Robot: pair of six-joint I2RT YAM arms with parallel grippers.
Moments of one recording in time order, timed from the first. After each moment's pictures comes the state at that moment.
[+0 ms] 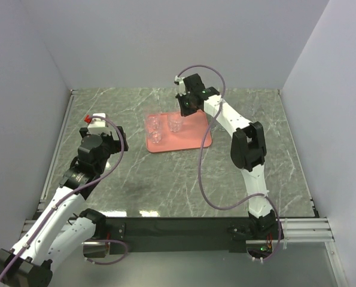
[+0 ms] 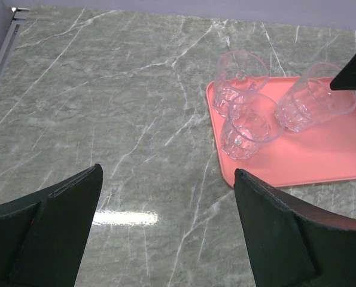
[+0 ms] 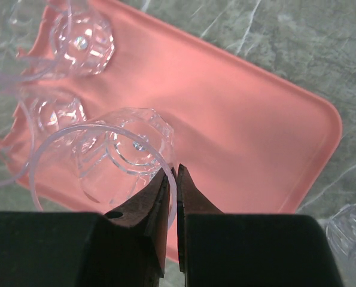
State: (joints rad) left arm -0.39 0.75 0.69 -0.19 -0.36 -0.20; right arm 0.48 2.23 2.06 -0.69 -0.12 0.01
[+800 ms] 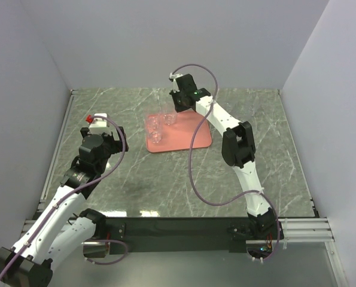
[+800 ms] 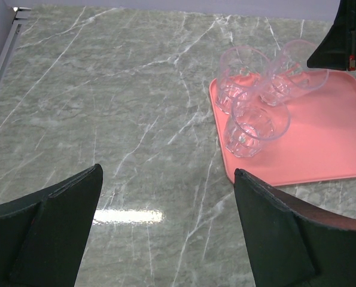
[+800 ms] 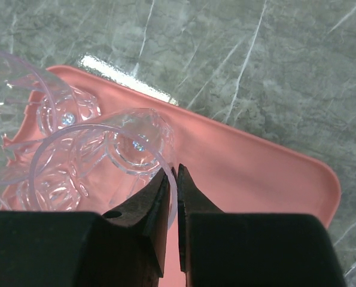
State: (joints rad) left arm -0.39 0.76 0.68 -0.18 -0.36 -0.18; right arm 0.51 2.41 2.26 -0.61 -0.02 0.06
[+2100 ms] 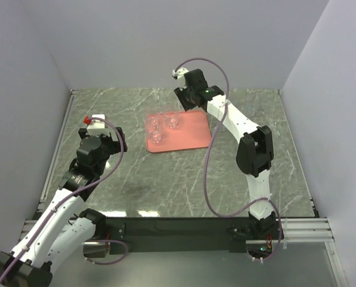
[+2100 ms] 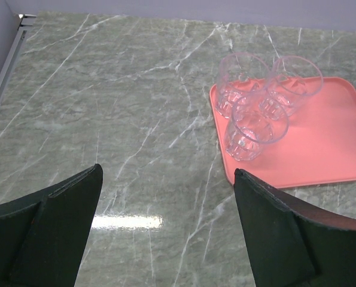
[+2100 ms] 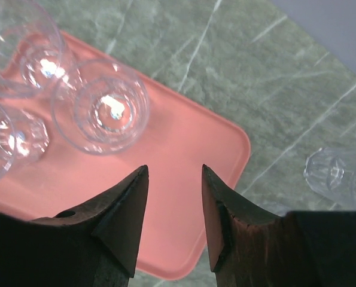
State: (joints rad) left arm -0.38 0.73 0.67 -0.18 -0.36 -0.18; right arm 0.51 2.13 2.03 -0.60 0.06 -0.18
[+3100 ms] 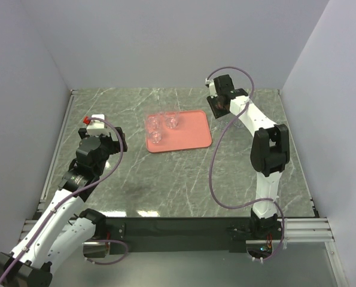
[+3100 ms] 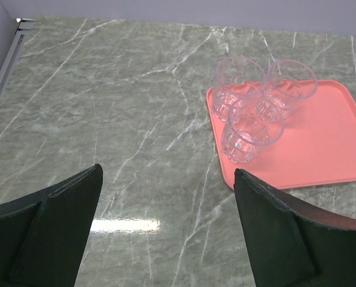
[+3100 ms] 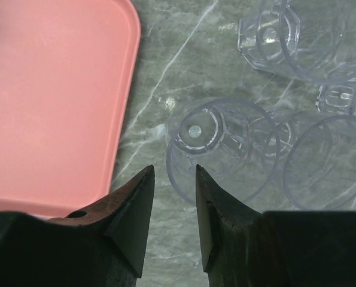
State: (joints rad) left arm -0.38 0.72 0.67 -0.17 -0.35 -0.18; right arm 0.28 2.03 1.77 -0.69 0.11 -0.19
